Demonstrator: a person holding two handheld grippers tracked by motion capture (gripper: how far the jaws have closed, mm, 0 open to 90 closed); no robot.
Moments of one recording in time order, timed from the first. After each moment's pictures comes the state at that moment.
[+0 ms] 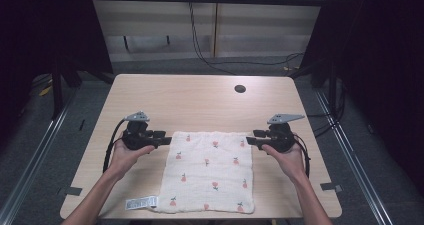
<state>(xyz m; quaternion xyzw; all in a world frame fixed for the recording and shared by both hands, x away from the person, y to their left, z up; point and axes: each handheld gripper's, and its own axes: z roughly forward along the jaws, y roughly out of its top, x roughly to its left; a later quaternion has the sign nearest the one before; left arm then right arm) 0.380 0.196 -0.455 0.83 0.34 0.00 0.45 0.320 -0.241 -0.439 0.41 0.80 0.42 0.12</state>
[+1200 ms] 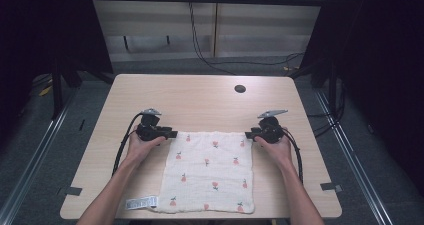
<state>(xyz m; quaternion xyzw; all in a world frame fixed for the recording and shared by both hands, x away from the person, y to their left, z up) 0.425 0.180 -0.506 0.82 0.38 0.01 0.42 0.380 -0.242 -0.501 0.47 0.80 0.35 0.13</state>
